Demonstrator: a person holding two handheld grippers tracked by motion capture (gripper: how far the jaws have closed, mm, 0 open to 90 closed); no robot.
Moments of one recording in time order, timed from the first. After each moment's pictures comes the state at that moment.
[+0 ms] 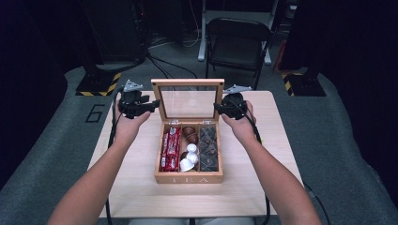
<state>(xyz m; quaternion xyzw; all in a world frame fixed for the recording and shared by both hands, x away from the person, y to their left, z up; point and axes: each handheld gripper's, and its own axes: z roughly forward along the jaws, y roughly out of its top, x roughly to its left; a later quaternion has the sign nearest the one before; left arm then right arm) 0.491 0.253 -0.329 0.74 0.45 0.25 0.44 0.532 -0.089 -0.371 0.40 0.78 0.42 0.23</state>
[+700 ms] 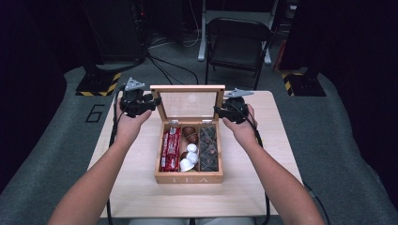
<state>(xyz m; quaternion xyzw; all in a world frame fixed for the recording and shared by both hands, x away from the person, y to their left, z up) 0.488 0.247 -0.320 0.74 0.43 0.25 0.45 0.520 -0.092 -0.375 0.40 0.77 0.43 0.23</state>
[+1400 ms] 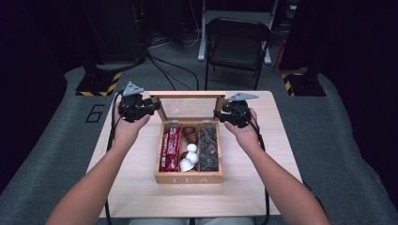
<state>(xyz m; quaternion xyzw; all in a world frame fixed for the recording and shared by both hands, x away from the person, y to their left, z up) 0.474 0.250 -0.327 0.75 0.42 0.24 0.45 0.505 -0.099 -0.376 0.40 0.77 0.46 0.20</state>
